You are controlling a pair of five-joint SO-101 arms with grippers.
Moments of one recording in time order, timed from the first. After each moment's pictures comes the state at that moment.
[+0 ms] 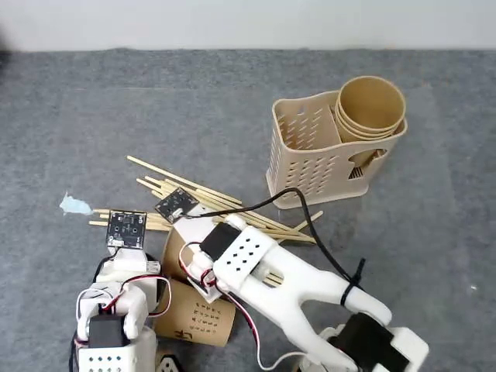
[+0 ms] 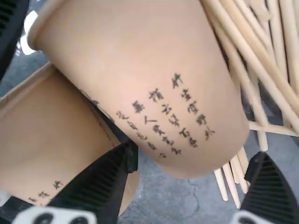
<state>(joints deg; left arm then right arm) -7.0 -103.2 97.1 72.0 1.9 -54.9 -9.1 30.7 73.0 -10.2</state>
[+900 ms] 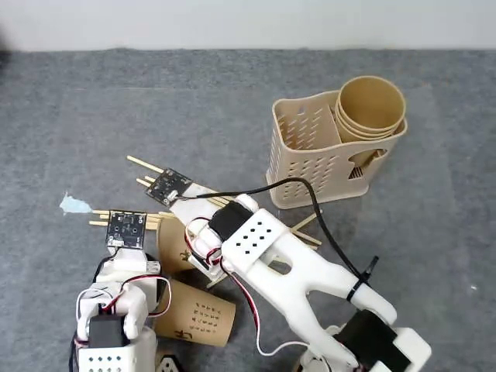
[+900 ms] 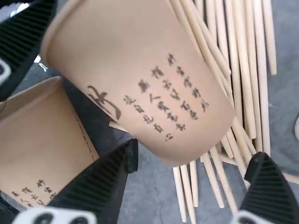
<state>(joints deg) -7.0 -103.2 97.1 72.0 1.9 -49.8 -9.1 23.9 73.0 5.2</state>
